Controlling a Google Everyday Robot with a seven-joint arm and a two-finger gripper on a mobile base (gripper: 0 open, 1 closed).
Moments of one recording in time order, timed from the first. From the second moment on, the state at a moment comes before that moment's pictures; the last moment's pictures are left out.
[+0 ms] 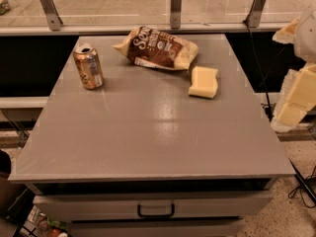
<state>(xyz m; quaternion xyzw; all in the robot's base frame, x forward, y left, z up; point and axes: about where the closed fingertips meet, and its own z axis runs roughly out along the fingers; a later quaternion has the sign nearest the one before) 0.438 -0.212 0.992 -0.60 0.78 -0.05 0.18</state>
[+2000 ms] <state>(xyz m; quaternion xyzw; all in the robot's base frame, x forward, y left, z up) 0.519 -0.196 0.919 -0.44 0.78 0.10 0.44</state>
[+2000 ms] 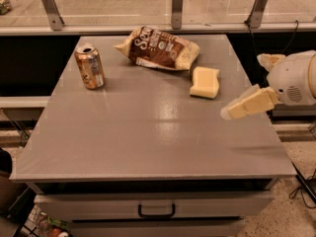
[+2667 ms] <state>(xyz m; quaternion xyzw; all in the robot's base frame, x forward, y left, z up) 0.594 -0.165 0.901 -0.35 0.74 0.17 0.55</state>
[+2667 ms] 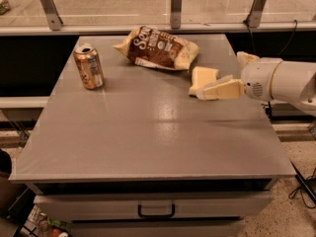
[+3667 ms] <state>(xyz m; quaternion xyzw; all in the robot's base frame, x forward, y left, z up) 0.621 -0.149 0.857 -0.29 0.75 0.21 0.56</state>
